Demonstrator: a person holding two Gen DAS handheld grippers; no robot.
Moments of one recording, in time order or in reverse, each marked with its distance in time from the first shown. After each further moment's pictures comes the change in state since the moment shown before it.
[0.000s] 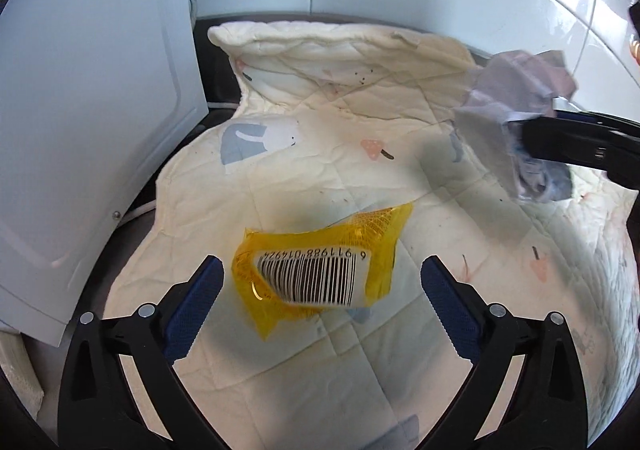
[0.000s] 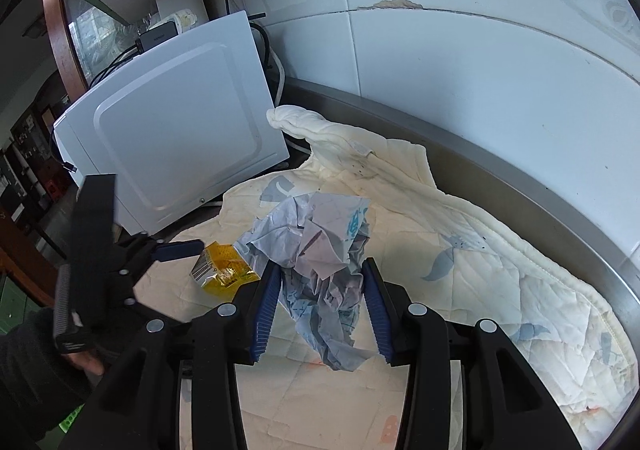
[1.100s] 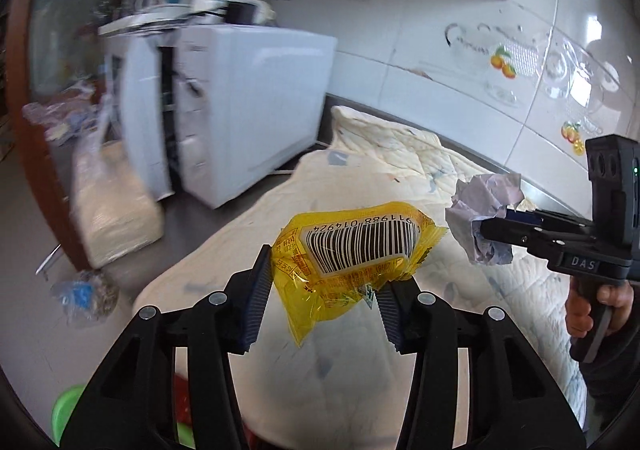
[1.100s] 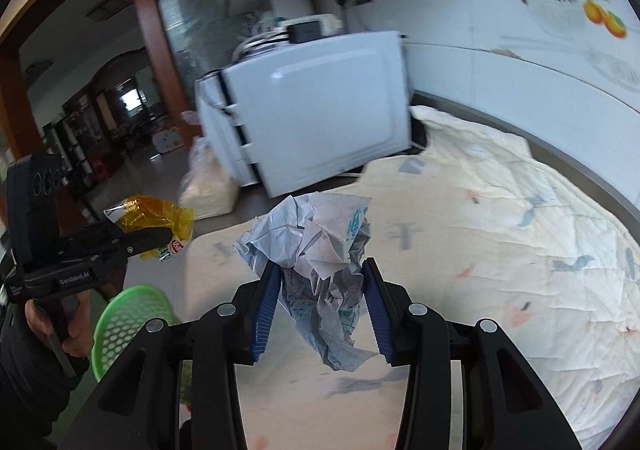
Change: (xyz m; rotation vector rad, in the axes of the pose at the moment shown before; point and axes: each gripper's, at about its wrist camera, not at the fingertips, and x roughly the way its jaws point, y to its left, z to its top) left arm -0.262 0.037 -0.159 -0.283 -0.297 0.100; right arm -0.100 0.148 -0.092 -0.135 -0.068 0.184
